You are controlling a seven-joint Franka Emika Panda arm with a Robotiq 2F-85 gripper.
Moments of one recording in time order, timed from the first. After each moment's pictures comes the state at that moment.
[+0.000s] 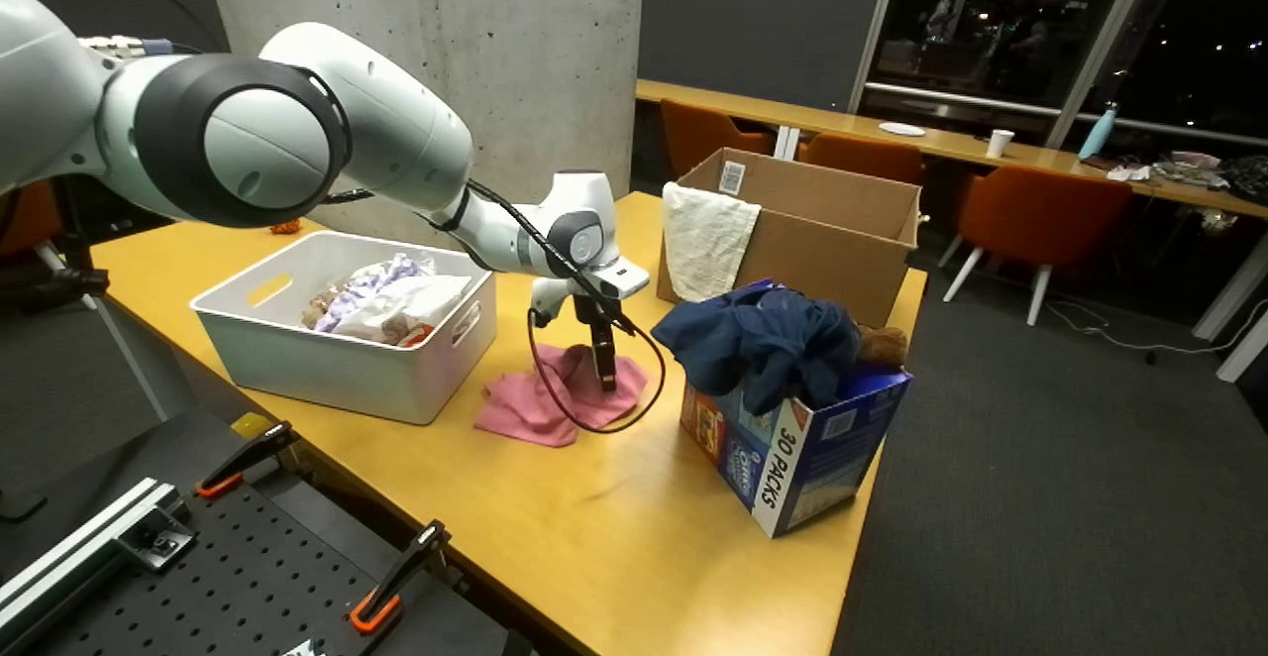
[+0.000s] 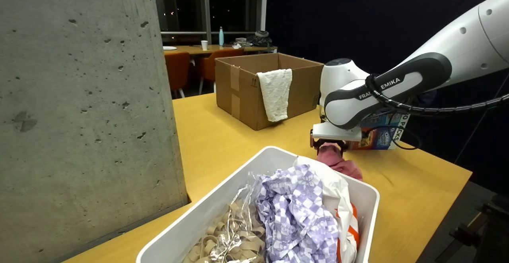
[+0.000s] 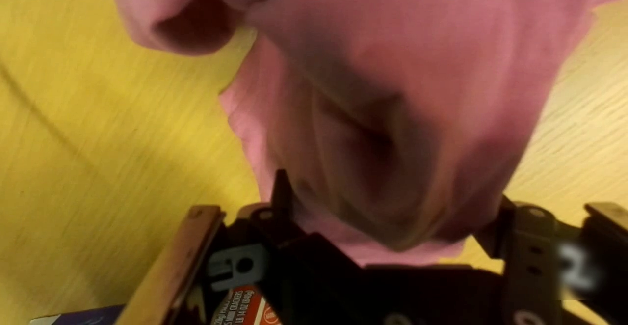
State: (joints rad) arm 0.08 1.21 -0.19 -1.09 -0.05 2.30 0.93
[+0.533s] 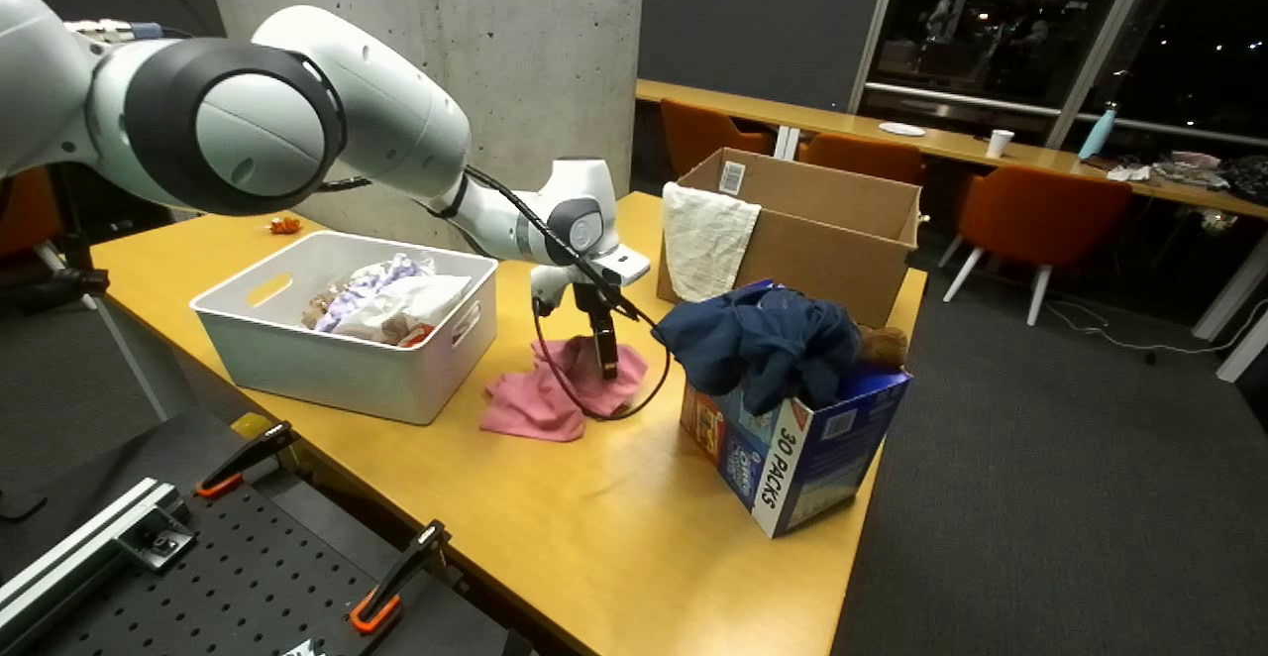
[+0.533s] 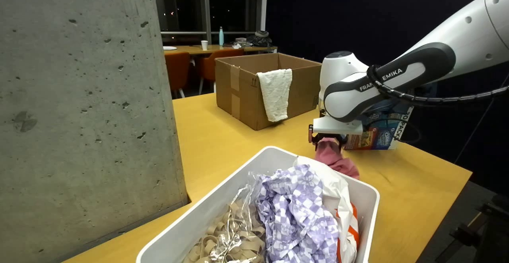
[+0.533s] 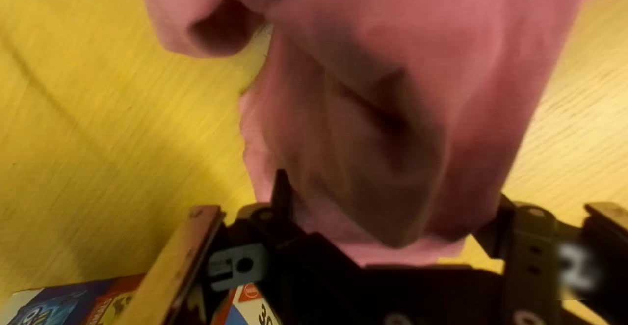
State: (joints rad) arm 0.08 1.18 -0.18 -1.10 -0.05 2.29 0.86
